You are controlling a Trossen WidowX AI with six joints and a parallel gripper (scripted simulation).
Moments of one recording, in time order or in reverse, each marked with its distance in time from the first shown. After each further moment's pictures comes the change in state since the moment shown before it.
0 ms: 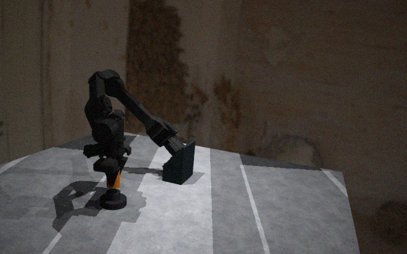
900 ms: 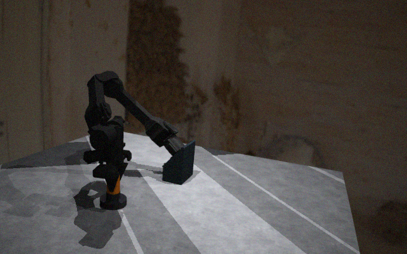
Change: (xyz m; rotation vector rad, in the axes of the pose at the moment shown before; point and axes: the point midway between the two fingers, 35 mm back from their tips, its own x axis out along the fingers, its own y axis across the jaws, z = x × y) arm 0.019 -0.001 0.000 0.025 0.006 -0.003
